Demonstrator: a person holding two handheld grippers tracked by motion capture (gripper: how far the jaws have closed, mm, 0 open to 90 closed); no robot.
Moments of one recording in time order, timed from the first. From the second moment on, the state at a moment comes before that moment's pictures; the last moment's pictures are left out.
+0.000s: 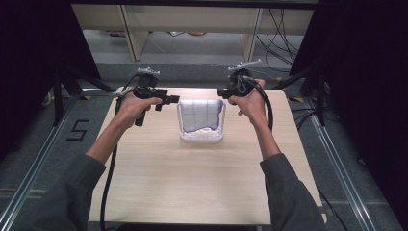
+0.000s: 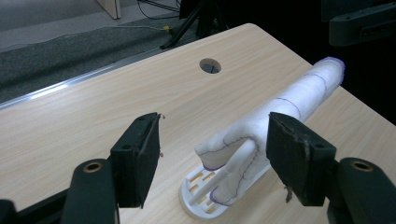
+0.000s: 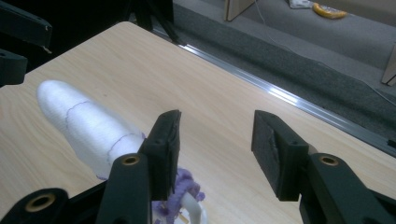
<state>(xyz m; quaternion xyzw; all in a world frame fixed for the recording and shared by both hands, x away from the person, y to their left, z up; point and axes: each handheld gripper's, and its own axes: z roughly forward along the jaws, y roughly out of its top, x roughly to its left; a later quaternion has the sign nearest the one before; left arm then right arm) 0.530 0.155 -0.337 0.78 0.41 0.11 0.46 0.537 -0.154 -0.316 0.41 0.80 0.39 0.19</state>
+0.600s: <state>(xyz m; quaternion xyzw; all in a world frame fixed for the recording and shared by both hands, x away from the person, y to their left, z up) 0.498 0.155 -0.350 0.78 0.39 0.09 0.47 0.509 -0.154 -0.321 0.39 0.80 0.42 0.17</state>
